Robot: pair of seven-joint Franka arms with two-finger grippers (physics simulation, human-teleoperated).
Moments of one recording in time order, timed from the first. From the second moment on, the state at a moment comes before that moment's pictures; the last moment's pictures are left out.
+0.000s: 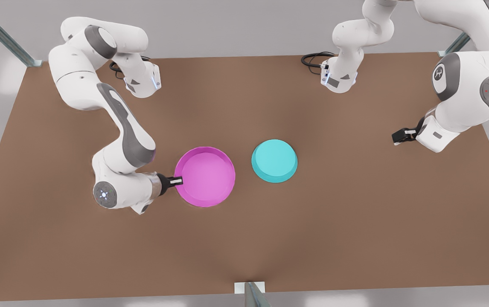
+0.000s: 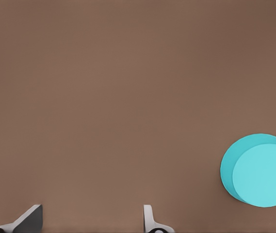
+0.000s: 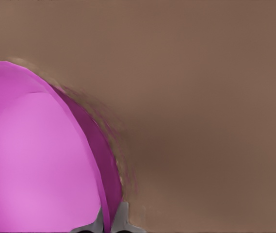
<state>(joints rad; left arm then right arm) 0.11 0.10 -0.13 -1.57 0.05 1.53 -0.09 -0.07 0.74 0.59 -1.21 0.09 1.67 0.34</state>
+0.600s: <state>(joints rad) 0.11 0.10 -0.13 -1.57 0.05 1.53 -0.09 0.27 0.74 0.61 -1.44 0.07 2.21 0.57</state>
